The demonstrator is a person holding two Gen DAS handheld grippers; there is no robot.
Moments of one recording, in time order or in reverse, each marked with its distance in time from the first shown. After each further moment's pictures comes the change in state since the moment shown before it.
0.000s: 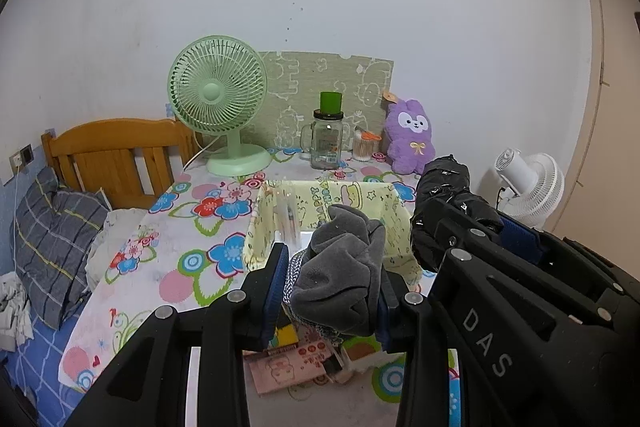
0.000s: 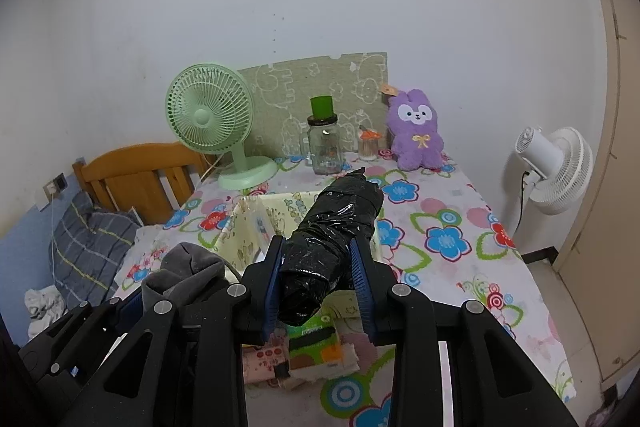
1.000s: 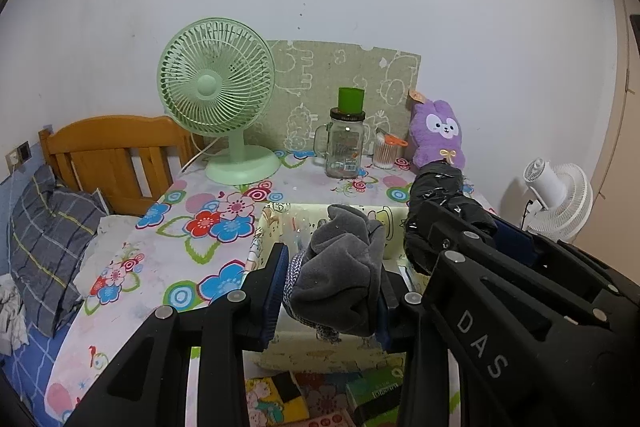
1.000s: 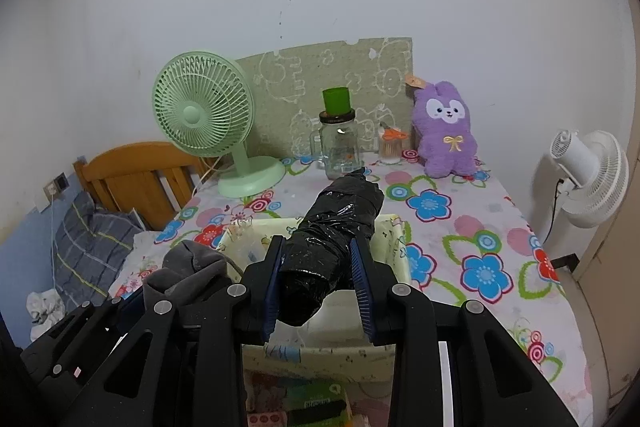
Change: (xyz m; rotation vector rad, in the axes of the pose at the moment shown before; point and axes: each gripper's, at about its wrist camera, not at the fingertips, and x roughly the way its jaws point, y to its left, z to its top) left arm 0.081 0.015 0.028 -0.024 0.017 0.034; right arm 0.099 -0.002 0.033 -0.008 0.039 0.066
